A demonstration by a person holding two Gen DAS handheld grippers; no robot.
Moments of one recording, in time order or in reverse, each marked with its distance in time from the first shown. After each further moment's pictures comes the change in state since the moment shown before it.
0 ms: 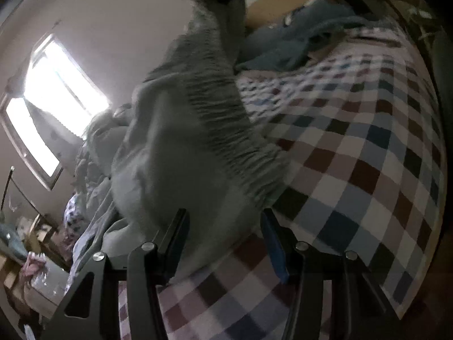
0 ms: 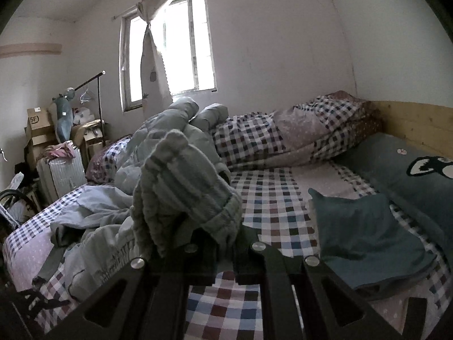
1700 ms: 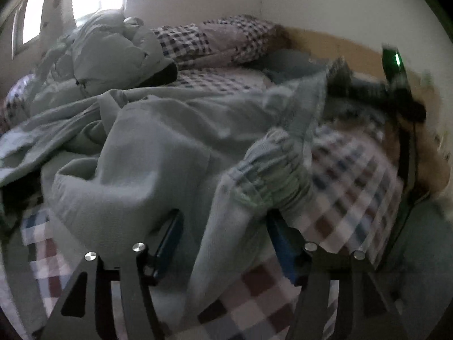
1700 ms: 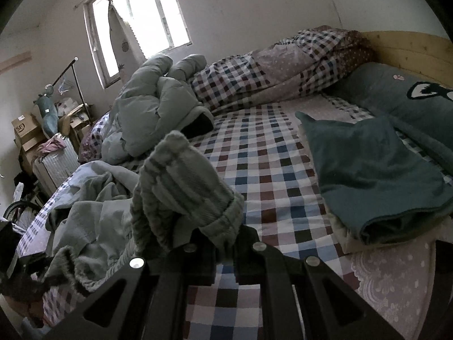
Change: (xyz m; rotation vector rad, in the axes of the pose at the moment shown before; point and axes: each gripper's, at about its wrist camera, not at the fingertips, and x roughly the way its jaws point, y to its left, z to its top) left arm 0.015 0.100 -0.013 -0.560 0.124 -0.388; right arm 0.047 -0.054 -0.061 0.170 0.244 0.010
